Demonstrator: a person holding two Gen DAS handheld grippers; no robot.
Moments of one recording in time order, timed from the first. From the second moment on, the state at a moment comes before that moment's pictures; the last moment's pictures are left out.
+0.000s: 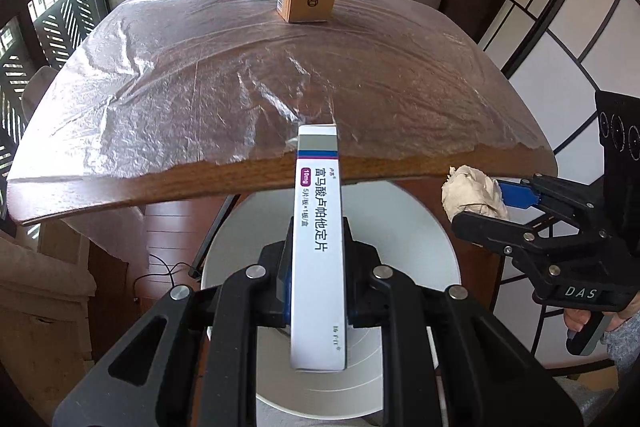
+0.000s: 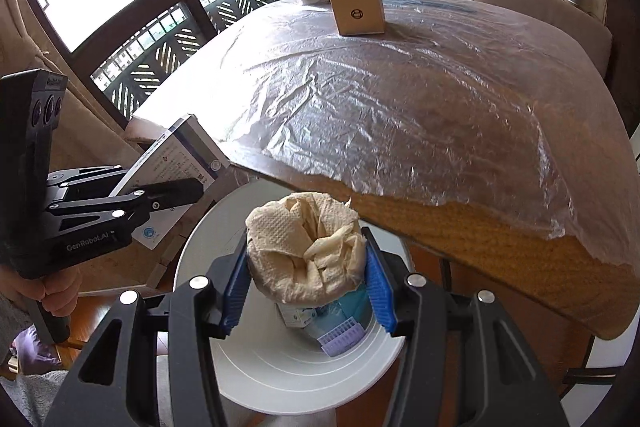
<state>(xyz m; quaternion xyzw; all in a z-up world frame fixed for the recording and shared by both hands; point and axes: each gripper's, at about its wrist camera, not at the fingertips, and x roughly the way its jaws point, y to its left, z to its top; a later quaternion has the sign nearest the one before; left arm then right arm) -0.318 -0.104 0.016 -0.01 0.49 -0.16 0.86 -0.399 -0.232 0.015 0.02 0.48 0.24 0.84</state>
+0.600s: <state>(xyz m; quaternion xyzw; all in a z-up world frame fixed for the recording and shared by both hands) -0.343 -0.099 -0.047 0.01 0.55 -0.16 0.82 -0.438 -0.209 -0.038 0.02 0.53 0.18 0.83</state>
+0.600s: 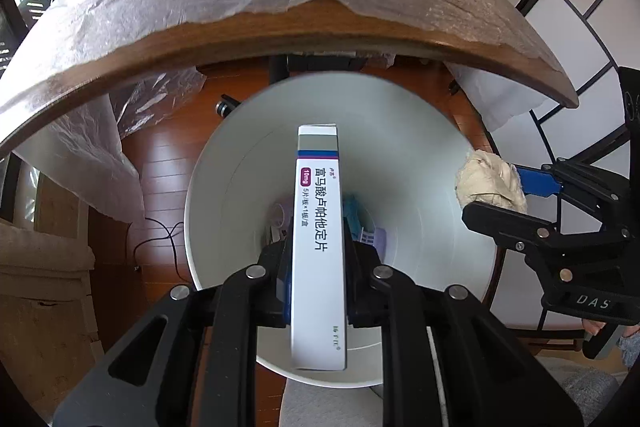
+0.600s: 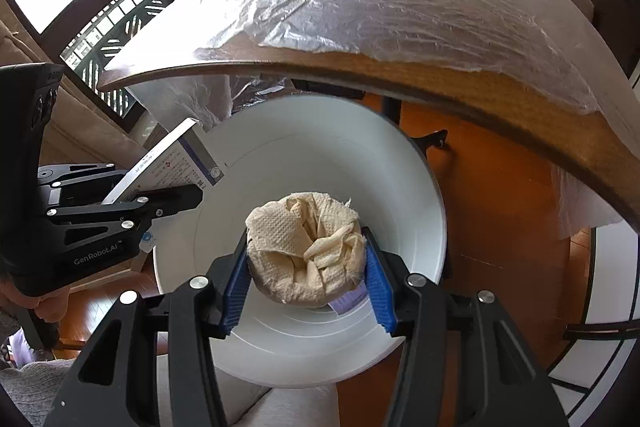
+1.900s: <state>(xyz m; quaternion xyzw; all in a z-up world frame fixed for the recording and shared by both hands) -0.333 -0.063 0.015 -0.01 0.49 -0.14 0.86 -0.452 -0.204 0.018 -0.04 0.44 0.13 0.89</state>
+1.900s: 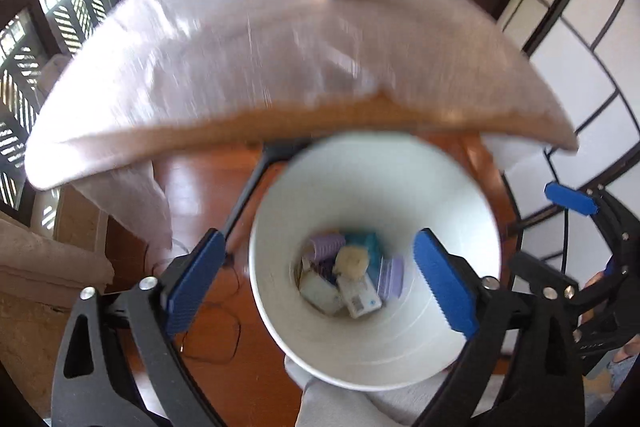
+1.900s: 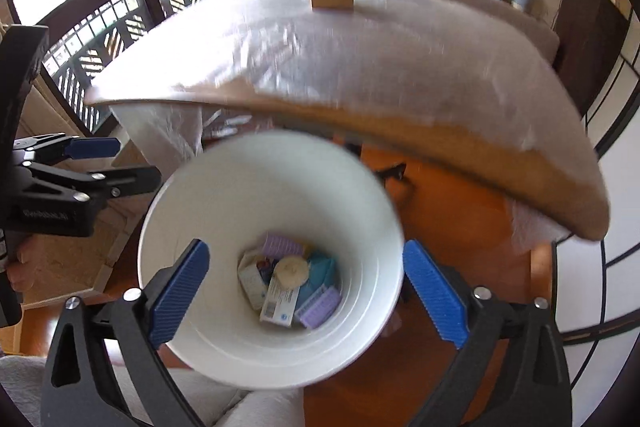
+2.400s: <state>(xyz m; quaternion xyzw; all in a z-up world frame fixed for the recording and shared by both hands) -0.185 -0.050 0.100 -0.05 0.42 -0.08 0.90 -0.321 -0.173 0.074 -0.08 0.34 0.14 0.93</state>
